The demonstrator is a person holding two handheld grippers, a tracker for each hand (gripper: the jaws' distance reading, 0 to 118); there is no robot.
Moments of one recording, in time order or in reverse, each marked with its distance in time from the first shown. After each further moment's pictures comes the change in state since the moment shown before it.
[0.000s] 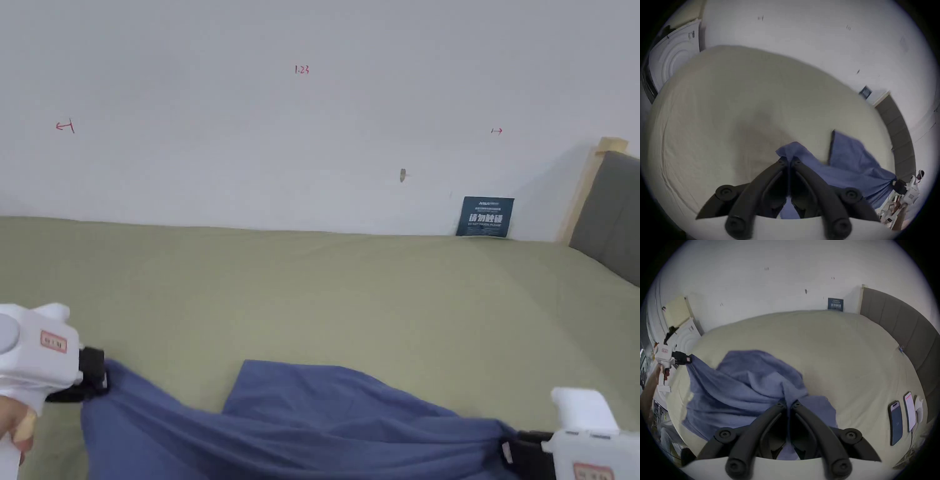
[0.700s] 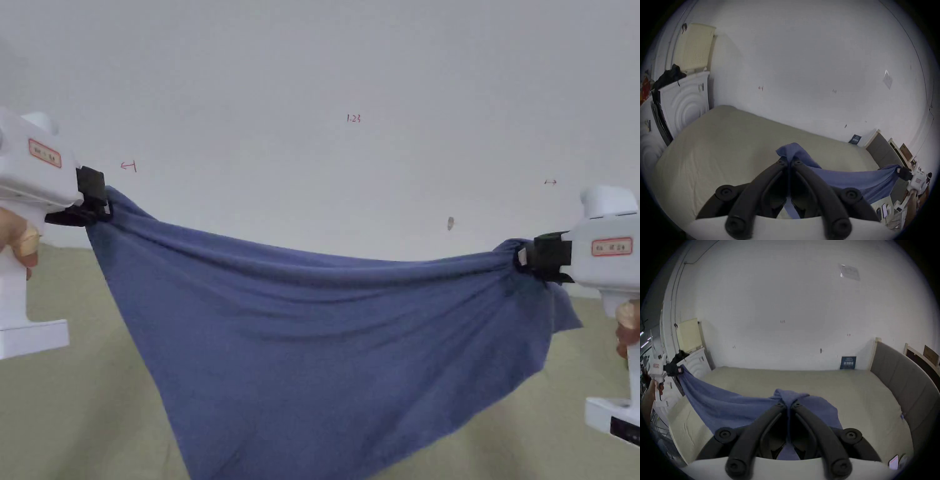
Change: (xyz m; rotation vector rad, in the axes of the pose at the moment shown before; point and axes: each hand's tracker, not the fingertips) left arm 0.020 0.148 0.141 0.415 0.020 -0.036; right arm -0.056 0.241 0.024 0.347 0.056 0.096
